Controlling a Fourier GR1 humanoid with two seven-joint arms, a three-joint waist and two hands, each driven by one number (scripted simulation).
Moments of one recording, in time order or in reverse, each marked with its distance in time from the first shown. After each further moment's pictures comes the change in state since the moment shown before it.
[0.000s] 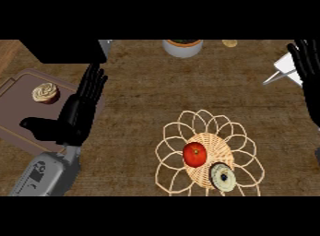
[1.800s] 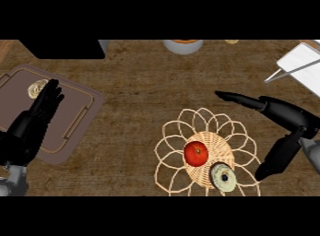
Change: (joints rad) left arm 0.208 0.200 0.145 -0.126 -0.076 -0.132 0.178; right arm -0.054 -0.080 0.208 0.166 0.251 0.749 -0.115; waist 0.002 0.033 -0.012
